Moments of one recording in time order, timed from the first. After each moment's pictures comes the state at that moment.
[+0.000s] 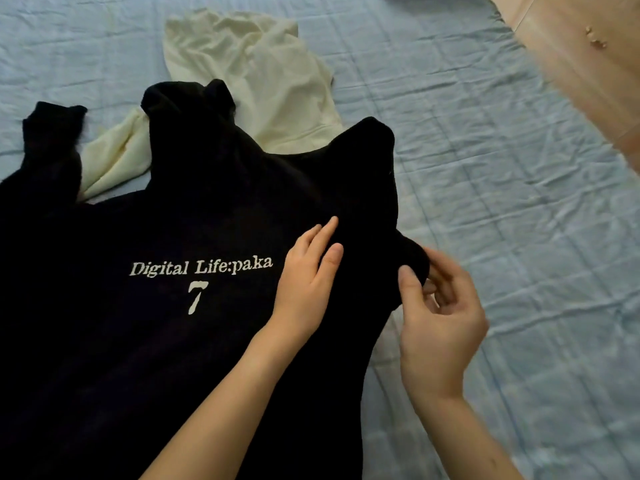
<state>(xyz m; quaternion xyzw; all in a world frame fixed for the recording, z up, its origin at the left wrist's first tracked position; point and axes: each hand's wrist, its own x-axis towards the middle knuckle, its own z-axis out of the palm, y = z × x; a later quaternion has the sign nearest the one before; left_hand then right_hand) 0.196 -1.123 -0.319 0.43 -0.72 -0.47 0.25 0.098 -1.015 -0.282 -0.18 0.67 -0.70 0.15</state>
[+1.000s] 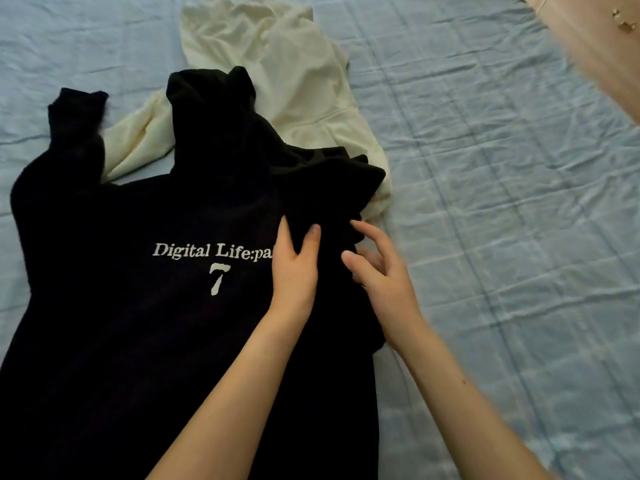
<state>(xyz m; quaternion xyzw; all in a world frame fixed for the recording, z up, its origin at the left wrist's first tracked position) 0.218 -1.117 -0.308 0.50 -0.50 -0.57 0.41 0.116 -1.045 -0.305 -0.28 0.60 -0.59 0.47</state>
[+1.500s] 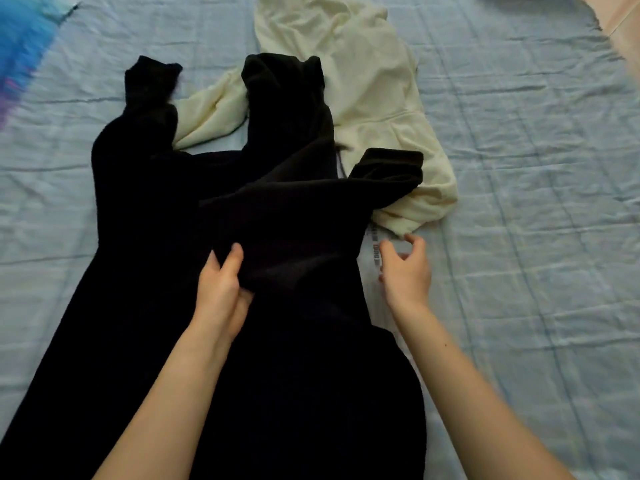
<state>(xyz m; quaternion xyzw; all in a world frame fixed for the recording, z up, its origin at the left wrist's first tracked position) 0.392 -1.148 -0.358 0.51 -0.23 -0.66 0.50 0.169 -1.101 -0.347 -0.21 0.81 -0.44 0.32</state>
